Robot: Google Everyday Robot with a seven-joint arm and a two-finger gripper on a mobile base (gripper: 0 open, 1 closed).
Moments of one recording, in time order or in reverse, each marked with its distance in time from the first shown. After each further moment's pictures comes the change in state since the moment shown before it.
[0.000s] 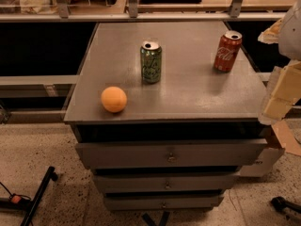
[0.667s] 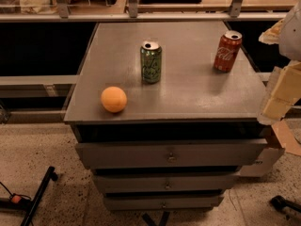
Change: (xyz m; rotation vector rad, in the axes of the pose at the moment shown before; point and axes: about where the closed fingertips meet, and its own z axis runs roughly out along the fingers) arm 0.003 -0.001 0.001 0.005 -0.009 0.020
